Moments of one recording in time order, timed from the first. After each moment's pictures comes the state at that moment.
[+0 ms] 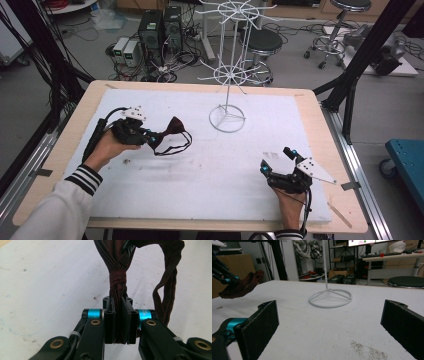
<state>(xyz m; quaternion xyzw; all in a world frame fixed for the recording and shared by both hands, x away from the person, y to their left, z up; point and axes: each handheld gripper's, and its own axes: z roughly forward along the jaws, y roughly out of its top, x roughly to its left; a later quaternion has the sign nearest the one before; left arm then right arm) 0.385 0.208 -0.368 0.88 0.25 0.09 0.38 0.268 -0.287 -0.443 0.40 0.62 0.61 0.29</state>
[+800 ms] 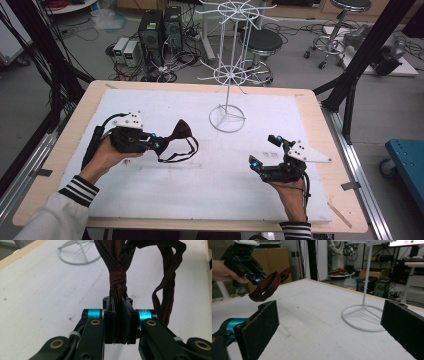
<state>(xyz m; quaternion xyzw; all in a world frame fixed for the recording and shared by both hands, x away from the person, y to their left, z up) 0.350 0.197 -0.353 0.86 0.20 0.08 0.46 0.283 -0.257 -0.386 0.30 0.69 0.63 0.21</state>
